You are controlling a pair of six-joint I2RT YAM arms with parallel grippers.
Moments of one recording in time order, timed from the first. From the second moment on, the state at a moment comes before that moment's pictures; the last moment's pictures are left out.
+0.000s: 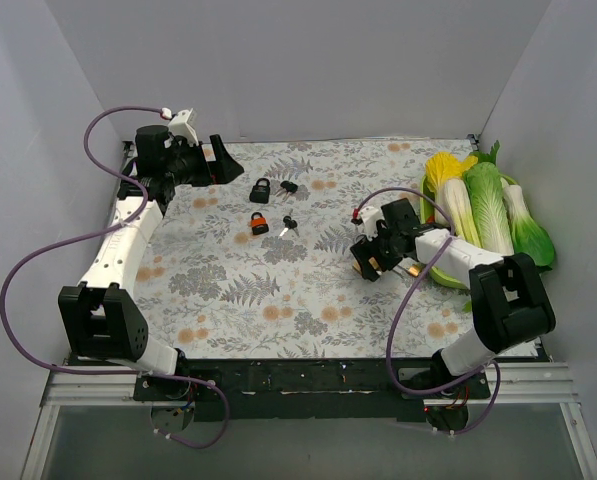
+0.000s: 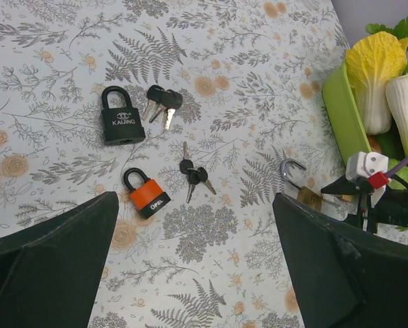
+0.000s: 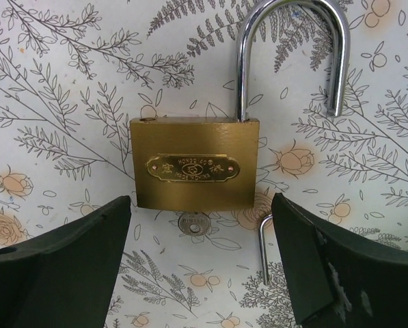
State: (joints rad) left arm -0.07 1.48 1.36 -0.33 0.51 -0.27; right arm 0.38 1.53 0.86 -0.41 -0.23 -0.32
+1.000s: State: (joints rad) left arm -0.07 1.48 1.33 -0.32 0.50 -0.28; right arm 0.43 1.63 0.89 -0.30 -0.19 -0.30
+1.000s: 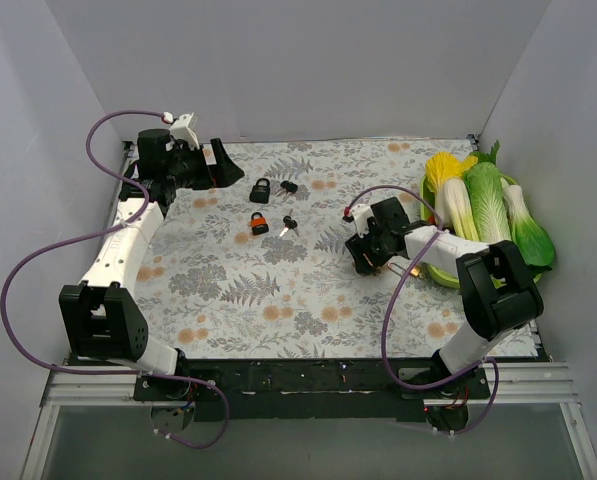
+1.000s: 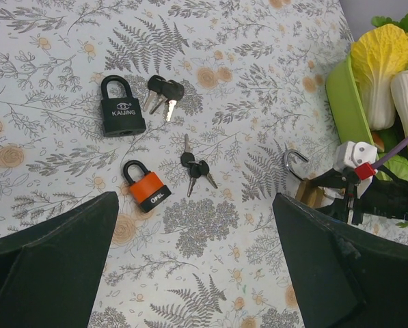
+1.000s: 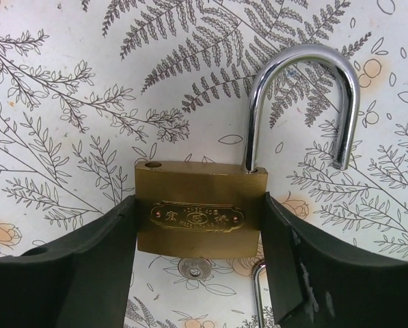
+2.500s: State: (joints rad) left arm -0.59 1.23 0.78 -0.14 0.87 0.73; right arm 0.65 1.52 1.29 -0.95 -0.85 -0.69
